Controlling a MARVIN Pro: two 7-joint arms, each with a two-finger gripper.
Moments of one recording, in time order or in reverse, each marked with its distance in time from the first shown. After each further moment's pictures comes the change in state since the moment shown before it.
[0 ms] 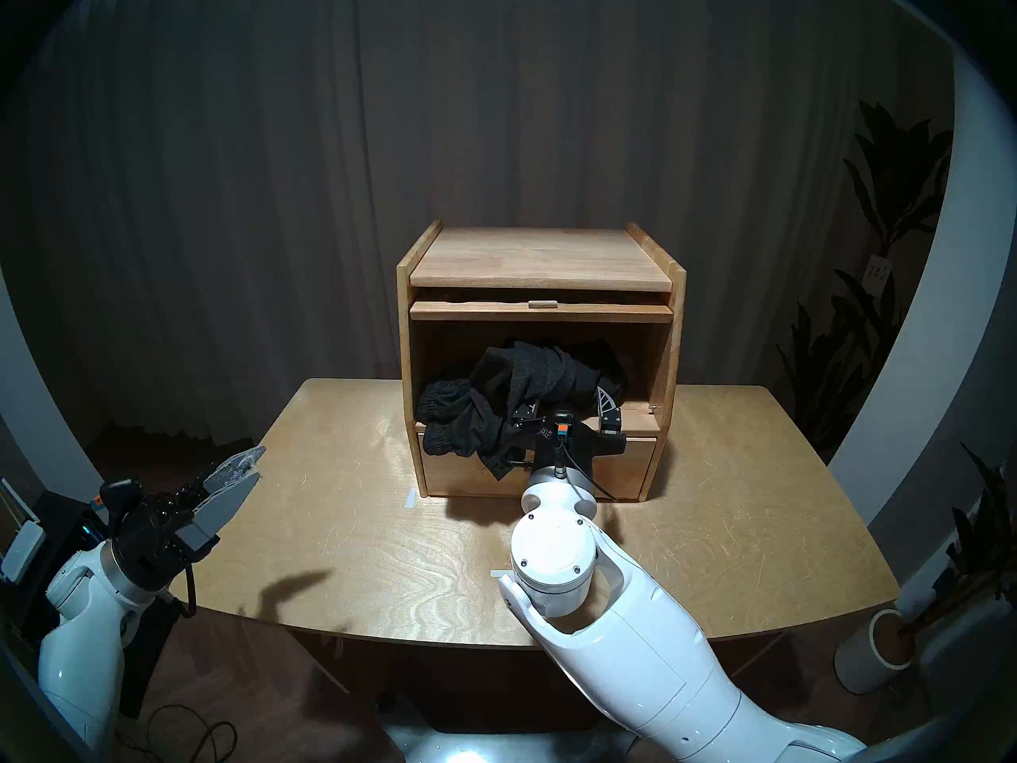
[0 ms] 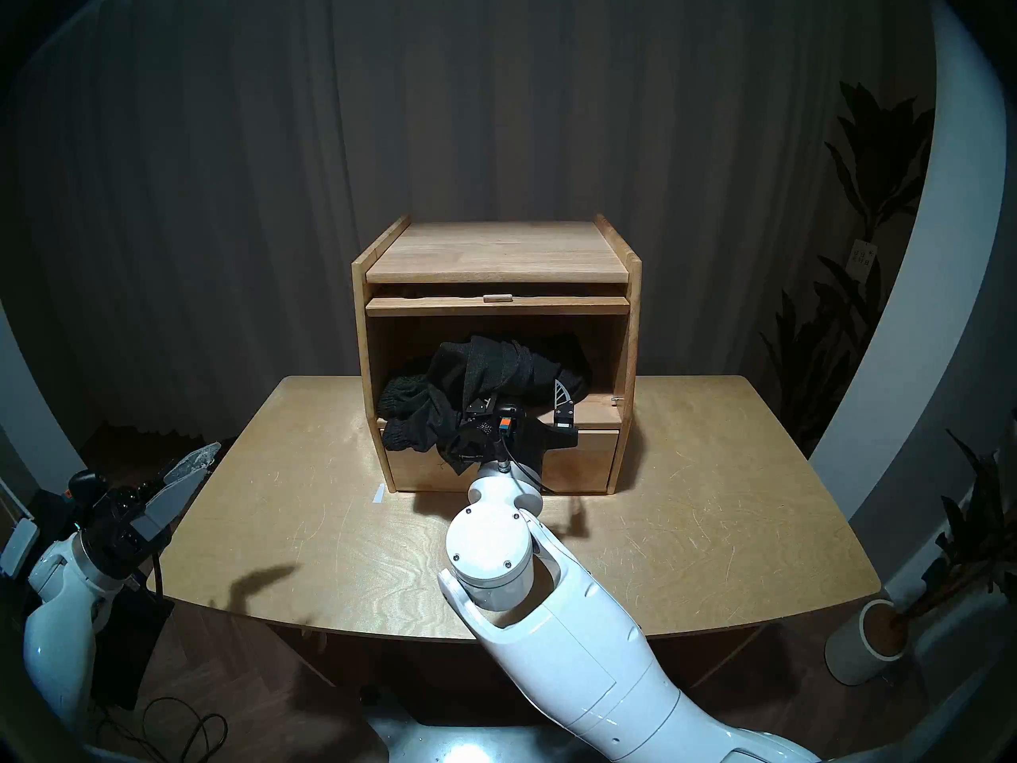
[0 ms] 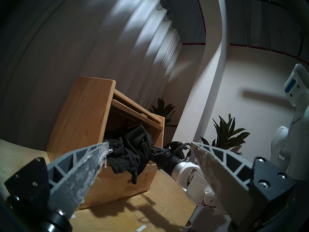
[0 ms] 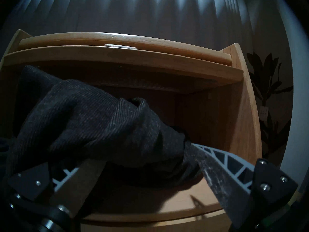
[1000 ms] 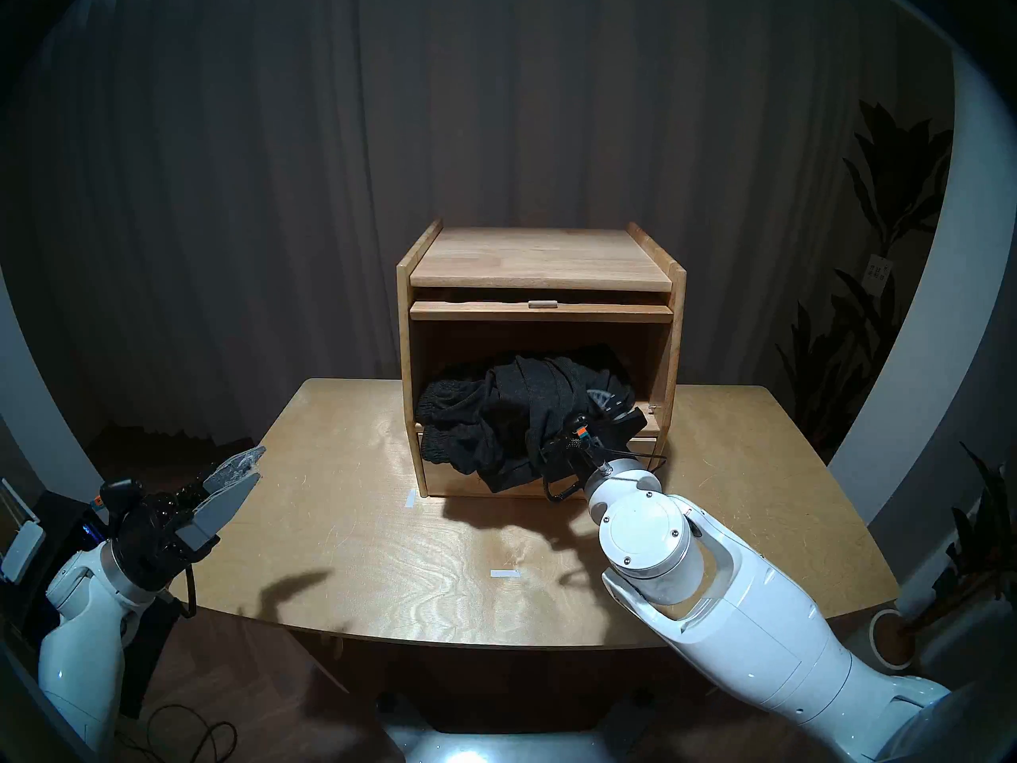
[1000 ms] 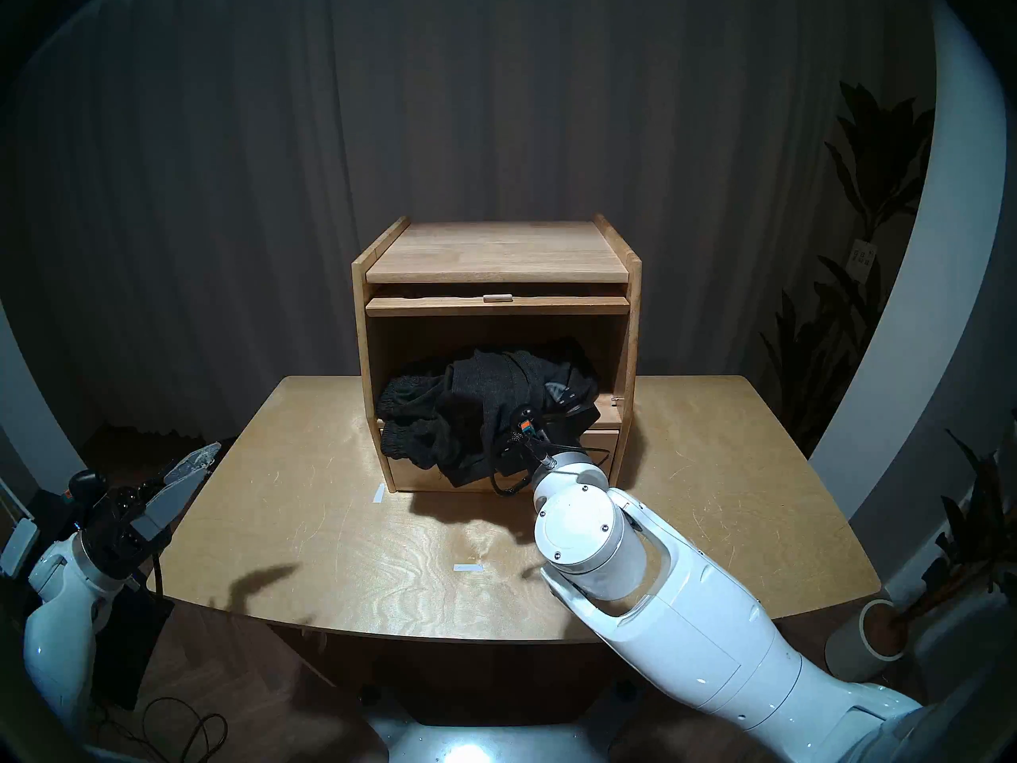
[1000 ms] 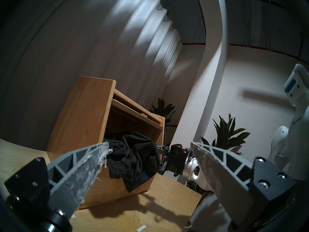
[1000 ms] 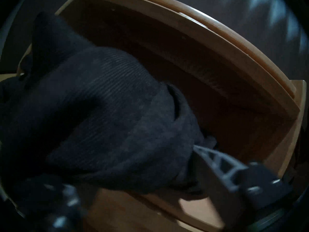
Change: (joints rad) left arm -0.001 0.000 0.001 0.001 0.000 0.000 0.000; right arm 0.064 0.372 0.013 -0.202 0.000 0.353 0.512
